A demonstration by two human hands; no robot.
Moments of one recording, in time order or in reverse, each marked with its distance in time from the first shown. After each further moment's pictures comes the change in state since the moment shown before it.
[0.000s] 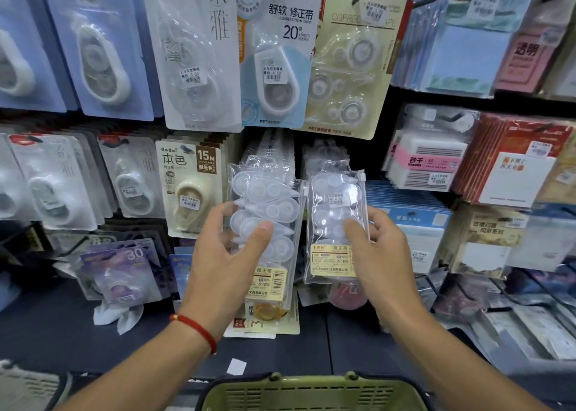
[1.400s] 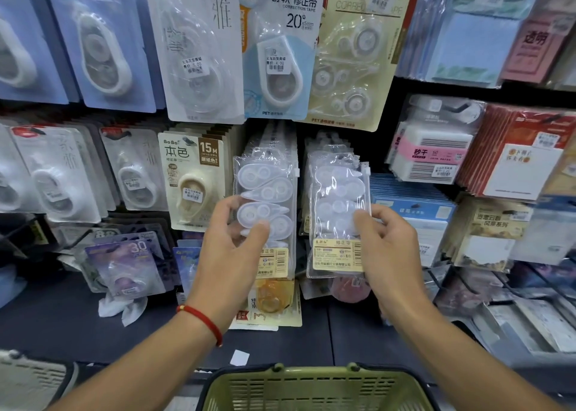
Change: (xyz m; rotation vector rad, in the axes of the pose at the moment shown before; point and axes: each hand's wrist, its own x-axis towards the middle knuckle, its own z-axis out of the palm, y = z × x) left_hand 0.001 -0.005 0.002 -0.020 -0.002 -0.060; right_hand -0.001 0.001 -0.003 0.025 0.063 0.047
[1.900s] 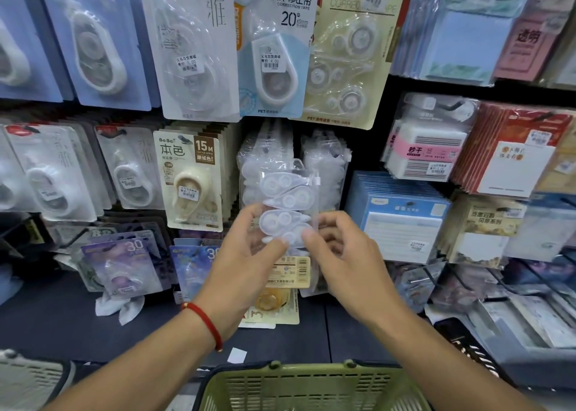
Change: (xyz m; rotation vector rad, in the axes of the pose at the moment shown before) left_hand -0.007 -0.002 0.012 -0.139 -0.250 -0.053; right_hand -0.015 0.007 0.016 -0.214 -0.300 -0.149
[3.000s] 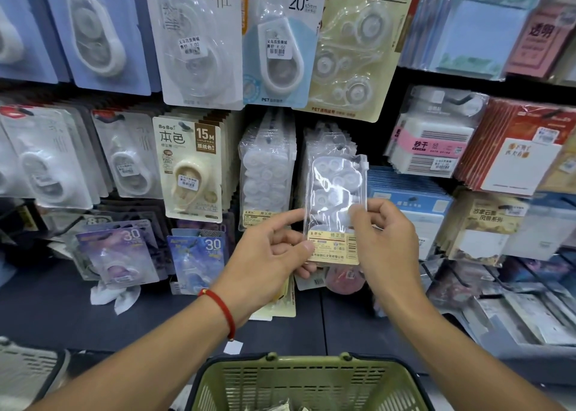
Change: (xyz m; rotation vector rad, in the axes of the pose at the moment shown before) left_hand 0.002 0.002 0.016 -0.012 -0.106 -0.112; right_hand 0.009 0.006 -0.019 0.046 0.378 0.121
